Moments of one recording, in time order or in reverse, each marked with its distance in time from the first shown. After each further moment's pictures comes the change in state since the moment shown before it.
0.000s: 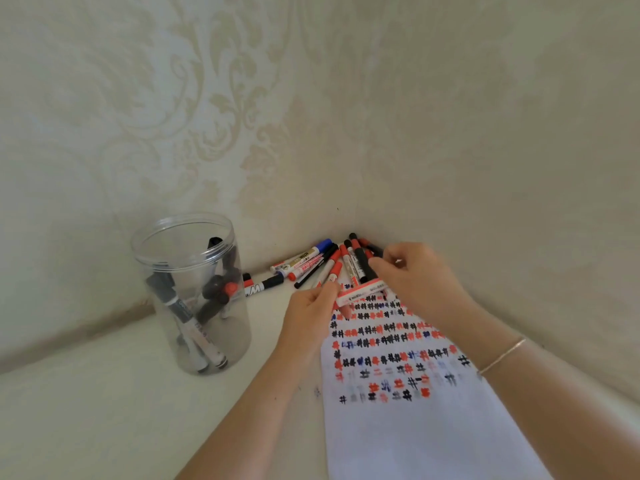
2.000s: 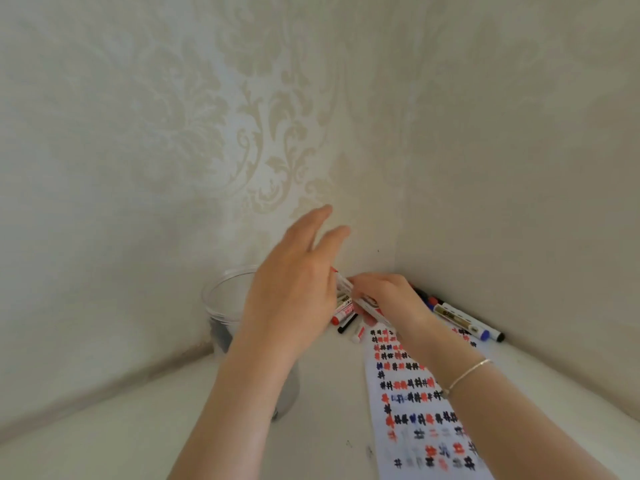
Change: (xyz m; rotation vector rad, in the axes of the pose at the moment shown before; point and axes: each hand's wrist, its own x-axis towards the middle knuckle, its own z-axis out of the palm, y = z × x) left_hand -0.013 0.093 -0.078 1.147 0.395 0.868; right_hand 0.033 -0.060 0.049 0.475 -0.242 0.091
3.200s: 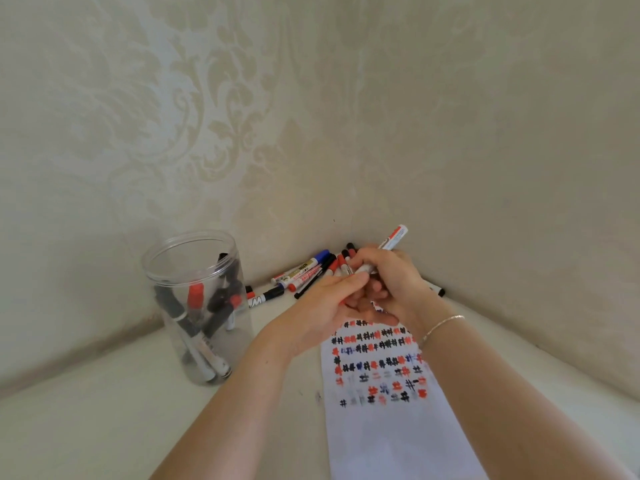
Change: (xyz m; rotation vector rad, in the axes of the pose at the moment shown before) left_hand -0.024 0.054 0.083 -1.703 -0.747 -0.484; right_hand -0.008 0.043 -0.052 0.575 0.160 0.094
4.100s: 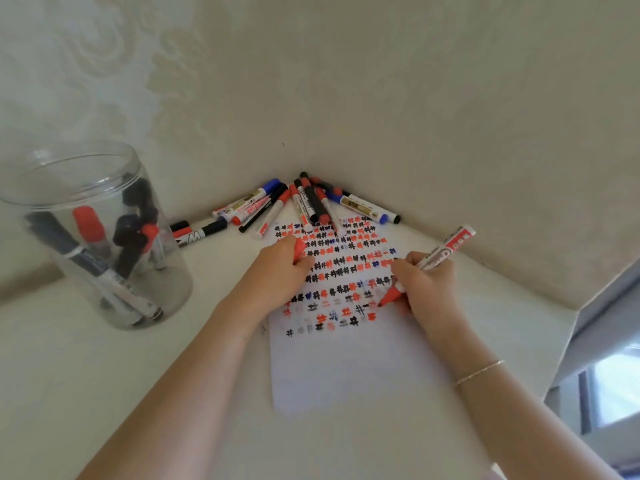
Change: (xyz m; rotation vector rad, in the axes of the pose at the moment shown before) left_hand 0.016 -0.068 -0.014 1.212 0.401 -0.216; right_hand -0.066 0.065 -0.097 -0.465 0.448 -0.159
